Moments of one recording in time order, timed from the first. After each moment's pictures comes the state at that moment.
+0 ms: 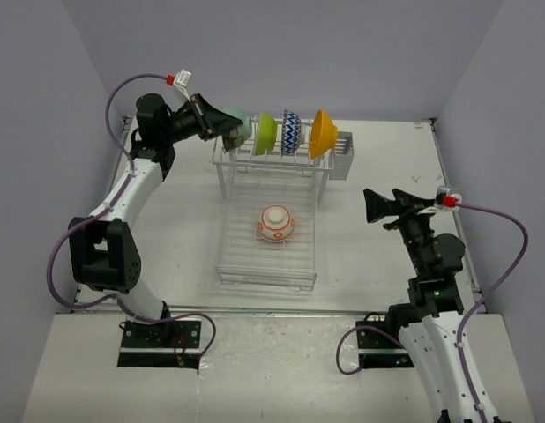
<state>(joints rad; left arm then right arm) -0.11 1.65 1.38 0.23 0.89 -0.91 0.09 0.43 0.45 0.14 -0.15 0.49</state>
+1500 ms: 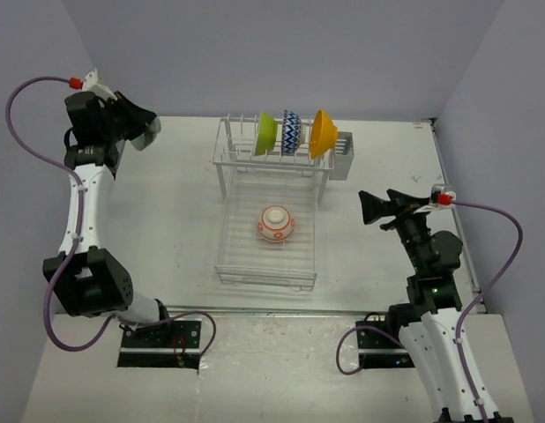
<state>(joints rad) 0.22 1.49 1.48 -0.23 0.45 -0.55 0.09 0.45 0.44 0.16 -0.21 0.49</state>
